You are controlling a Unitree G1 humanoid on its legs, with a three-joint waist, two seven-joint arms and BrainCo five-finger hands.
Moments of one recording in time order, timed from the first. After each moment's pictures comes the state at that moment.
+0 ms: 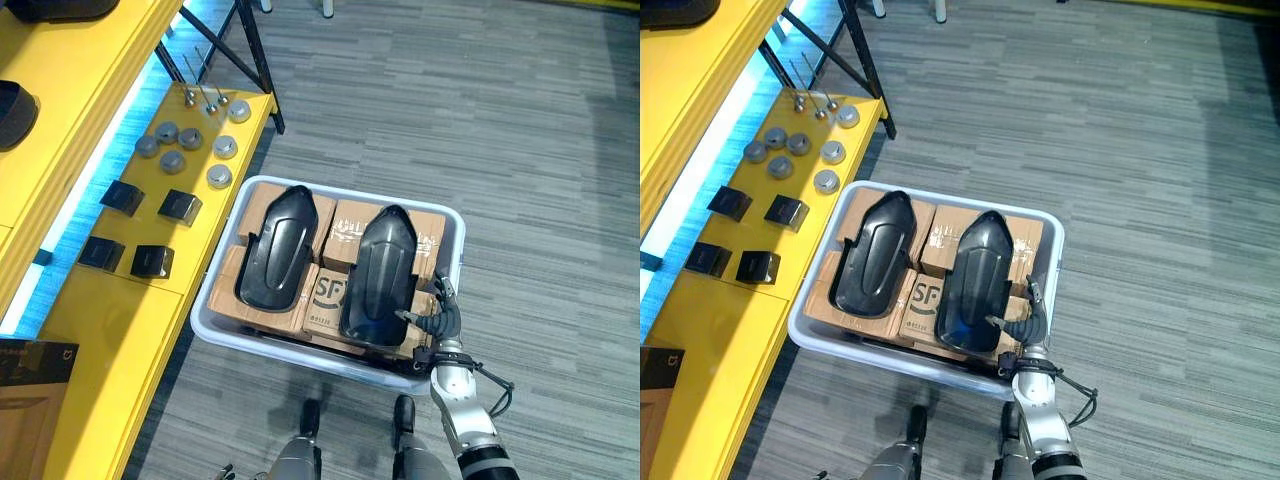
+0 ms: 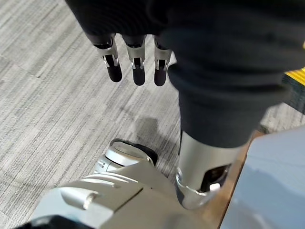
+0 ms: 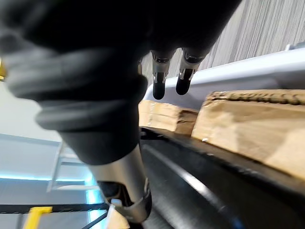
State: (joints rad) left arm 0.03 0.10 0.04 1.02 -0.32 -0.12 0.10; right arm -0.33 -0.06 -0.02 0.33 -0.18 -0.08 -0.42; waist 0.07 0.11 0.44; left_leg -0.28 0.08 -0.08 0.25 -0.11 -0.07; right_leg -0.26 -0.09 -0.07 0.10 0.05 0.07
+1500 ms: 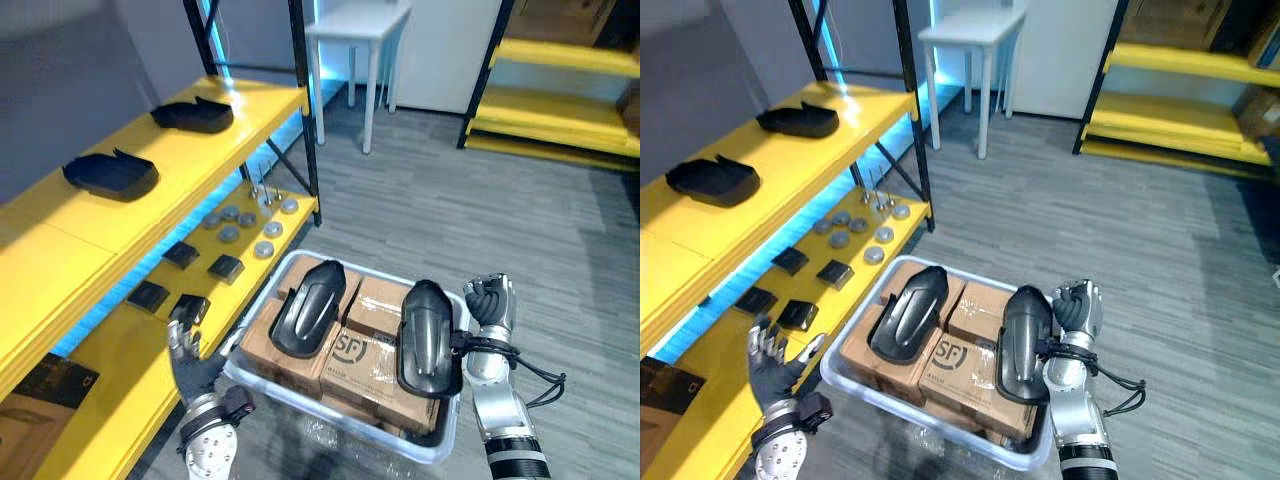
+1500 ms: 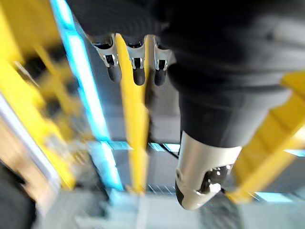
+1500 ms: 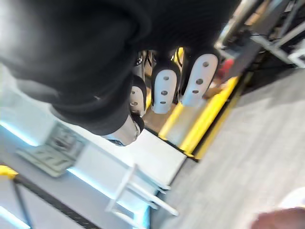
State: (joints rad) left arm 0.15 -0.04 -0.06 -0.26 -0.07 -0.18 0.47; right arm -0.29 -0.15 -0.11 0.16 -0.48 0.02 -0.45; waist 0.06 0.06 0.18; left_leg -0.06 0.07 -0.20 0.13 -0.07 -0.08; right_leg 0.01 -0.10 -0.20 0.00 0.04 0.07
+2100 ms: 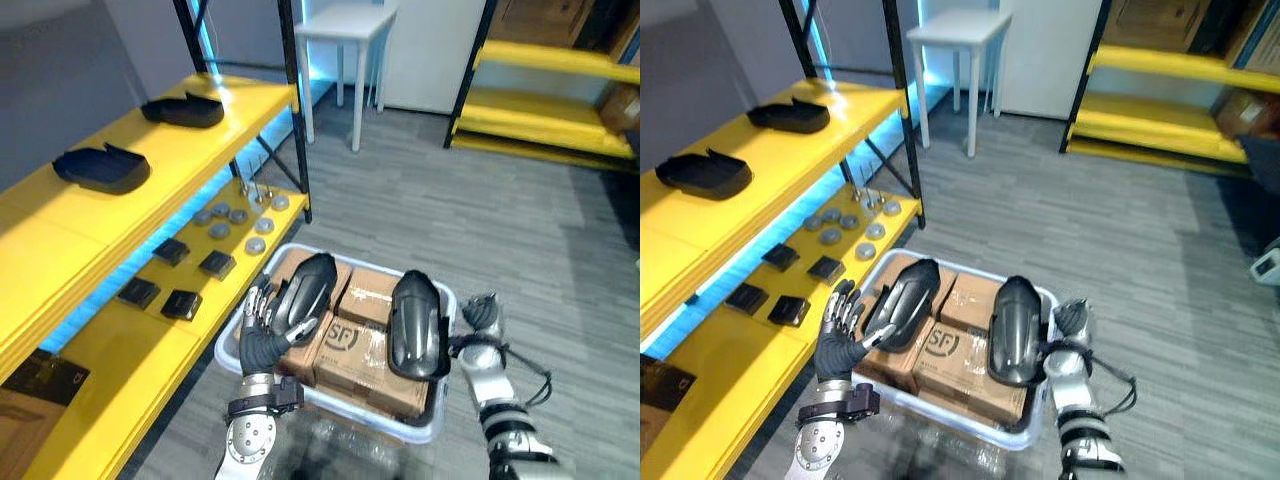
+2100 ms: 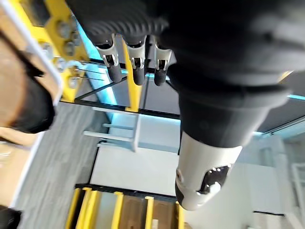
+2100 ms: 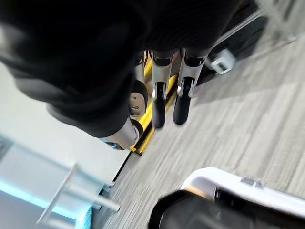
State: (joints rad) left arm 0.06 0.07 -0.30 -0.27 -0.14 -0.20 0.39; right arm -0.66 -0.30 -0.21 0.79 -0.27 0.04 -0.47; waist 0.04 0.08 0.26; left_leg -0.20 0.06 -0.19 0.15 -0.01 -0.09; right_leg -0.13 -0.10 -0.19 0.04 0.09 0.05
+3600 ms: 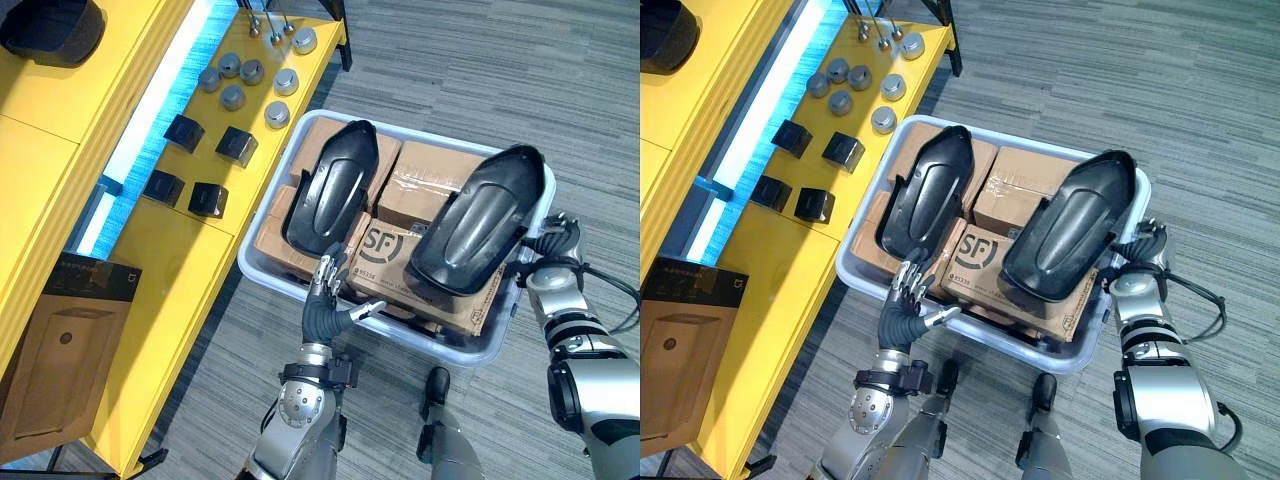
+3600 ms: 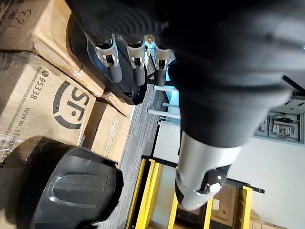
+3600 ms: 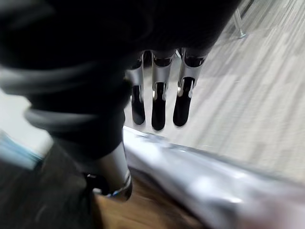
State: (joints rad) left arm -0.17 0.03 -0.50 -0.11 -0.21 -0.23 0.38; right arm -0.98 -0.57 -0.07 1.01 -0.09 0.00 -0.51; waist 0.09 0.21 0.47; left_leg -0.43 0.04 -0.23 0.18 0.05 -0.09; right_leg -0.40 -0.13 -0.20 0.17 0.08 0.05
